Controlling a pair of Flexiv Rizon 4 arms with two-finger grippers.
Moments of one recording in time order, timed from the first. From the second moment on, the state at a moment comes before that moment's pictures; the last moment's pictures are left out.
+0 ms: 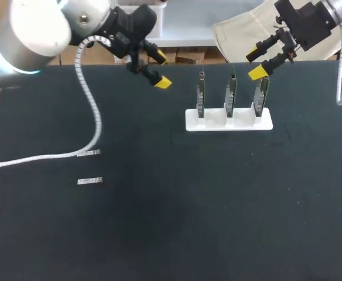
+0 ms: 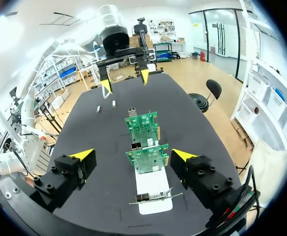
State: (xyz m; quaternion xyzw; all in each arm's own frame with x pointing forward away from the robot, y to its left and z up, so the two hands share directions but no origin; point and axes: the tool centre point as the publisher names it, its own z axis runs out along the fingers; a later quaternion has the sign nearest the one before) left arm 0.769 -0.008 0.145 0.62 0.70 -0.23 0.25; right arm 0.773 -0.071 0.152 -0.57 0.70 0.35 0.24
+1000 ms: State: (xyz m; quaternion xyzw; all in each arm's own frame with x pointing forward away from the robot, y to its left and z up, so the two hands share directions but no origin) left arm 0.633 0.134 0.163 0.59 0.76 -0.19 0.20; right arm 0.773 -0.071 0.152 -0.57 0.70 0.35 0.24
